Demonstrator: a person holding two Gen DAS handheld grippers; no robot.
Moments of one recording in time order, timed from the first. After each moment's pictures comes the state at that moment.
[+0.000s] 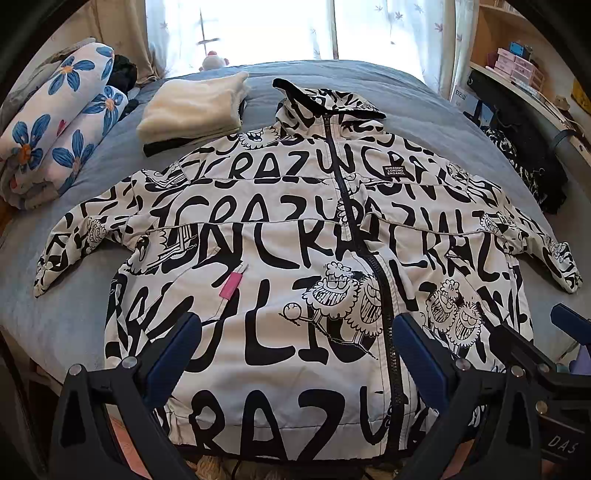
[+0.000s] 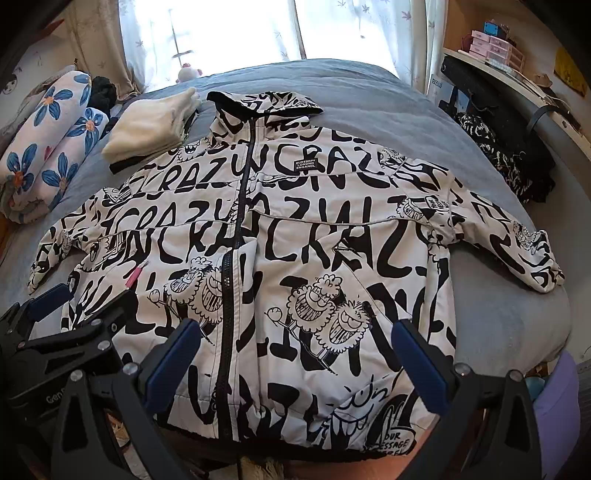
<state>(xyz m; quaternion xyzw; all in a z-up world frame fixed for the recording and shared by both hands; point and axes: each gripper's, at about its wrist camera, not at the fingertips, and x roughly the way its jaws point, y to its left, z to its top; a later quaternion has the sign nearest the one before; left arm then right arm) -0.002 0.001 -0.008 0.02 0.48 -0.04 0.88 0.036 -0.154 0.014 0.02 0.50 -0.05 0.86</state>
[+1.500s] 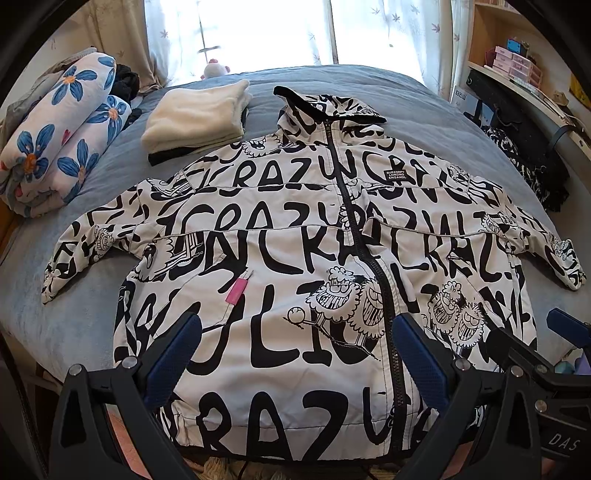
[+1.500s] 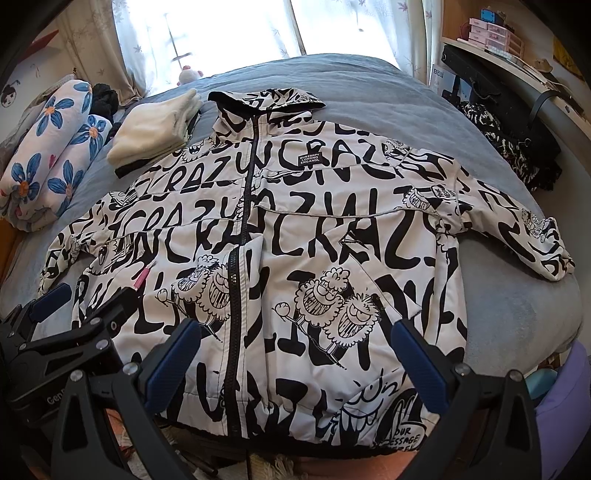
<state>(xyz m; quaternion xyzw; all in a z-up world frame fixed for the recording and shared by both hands) -0.003 0.000 -0.005 0.02 0.48 -0.03 0.88 0.035 -0.155 0.011 0.04 0.50 -0.04 0.86</state>
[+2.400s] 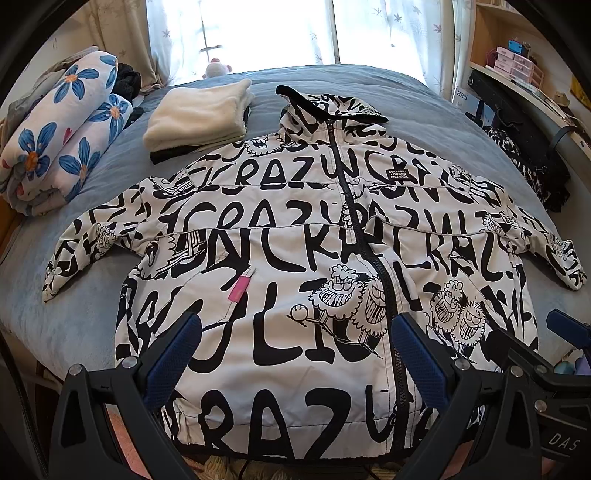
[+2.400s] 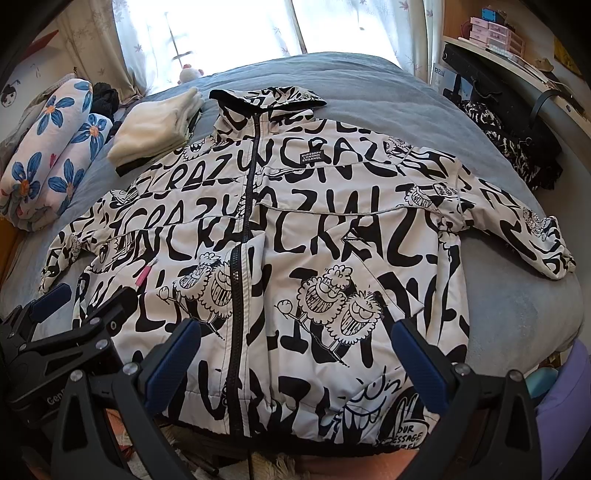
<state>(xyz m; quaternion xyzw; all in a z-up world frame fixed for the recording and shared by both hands) -0.005 -0.001 -0.006 0.02 0.47 -0.03 0.88 0.034 -0.156 0.010 0.04 0.50 -0.04 0.86</state>
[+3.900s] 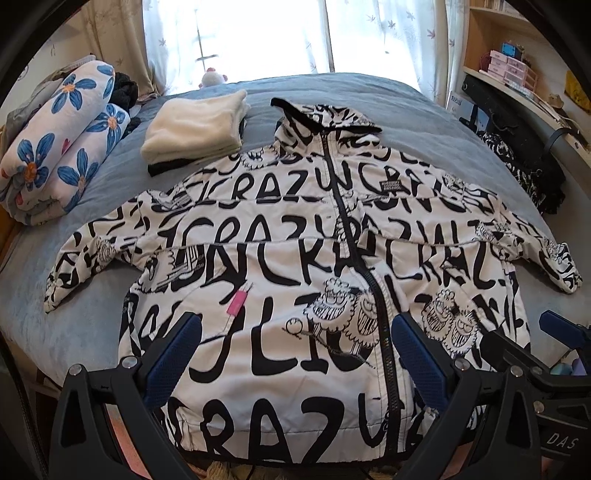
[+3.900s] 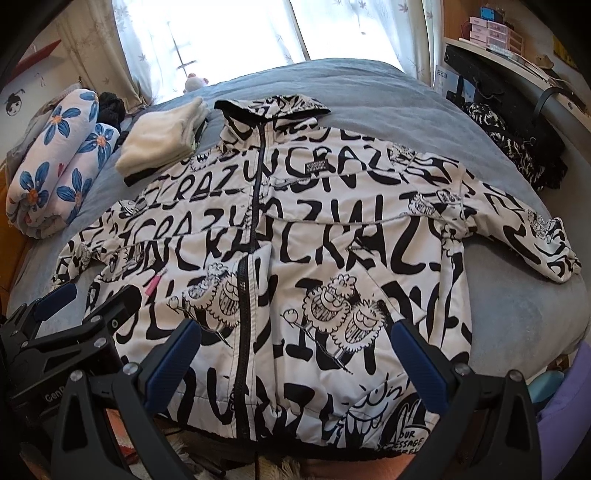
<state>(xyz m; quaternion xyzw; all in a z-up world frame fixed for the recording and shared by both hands) 0.003 0.010 0.012 0.02 0.45 -0.05 0.89 0.032 -0.155 0.021 0.05 0.48 -0.03 0.87</state>
